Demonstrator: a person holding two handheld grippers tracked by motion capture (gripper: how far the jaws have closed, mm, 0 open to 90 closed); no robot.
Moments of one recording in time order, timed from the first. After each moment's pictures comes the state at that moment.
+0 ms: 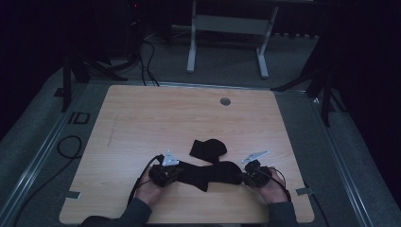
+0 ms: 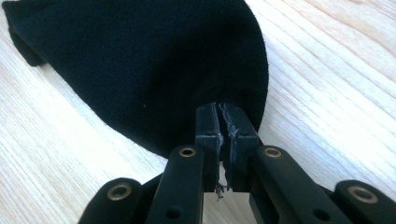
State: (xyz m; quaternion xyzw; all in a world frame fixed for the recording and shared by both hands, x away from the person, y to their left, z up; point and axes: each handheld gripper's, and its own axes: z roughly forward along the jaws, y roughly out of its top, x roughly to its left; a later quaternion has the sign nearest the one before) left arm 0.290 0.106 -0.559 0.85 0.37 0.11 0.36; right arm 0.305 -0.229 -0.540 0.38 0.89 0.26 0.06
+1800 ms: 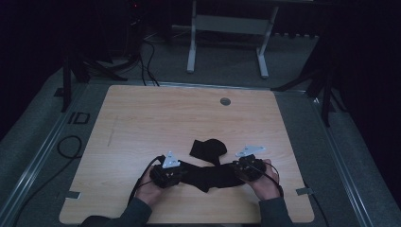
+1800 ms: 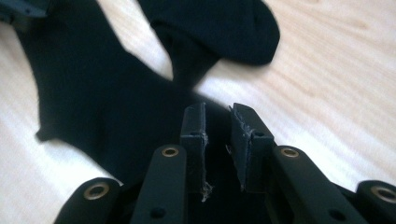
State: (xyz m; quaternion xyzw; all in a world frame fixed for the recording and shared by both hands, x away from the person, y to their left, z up) left arm 0.286 0.103 -0.556 0.85 0.34 0.12 0.38; right arm 0.308 -0.202 -0.514 0.37 0.87 0.30 0.15
